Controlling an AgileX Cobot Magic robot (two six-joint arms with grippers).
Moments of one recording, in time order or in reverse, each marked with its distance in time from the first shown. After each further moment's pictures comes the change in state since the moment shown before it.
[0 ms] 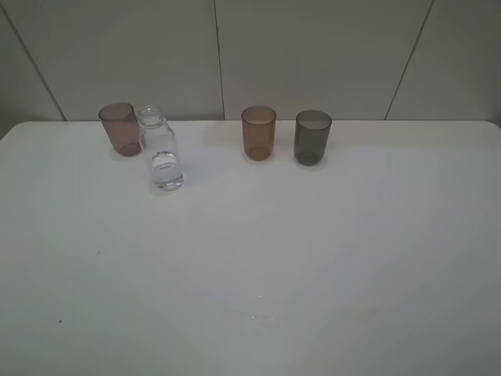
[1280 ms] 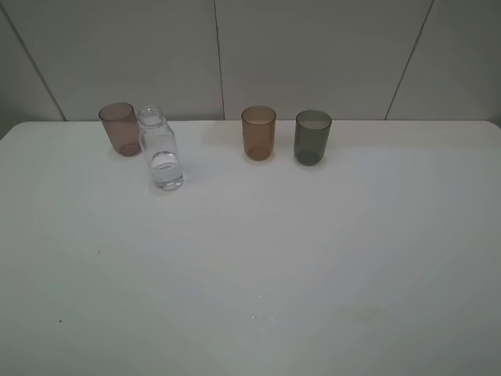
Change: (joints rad) left arm 0.000 0.000 0.000 0.000 0.000 0.000; right arm 0.000 0.000 0.000 0.000 0.000 0.000
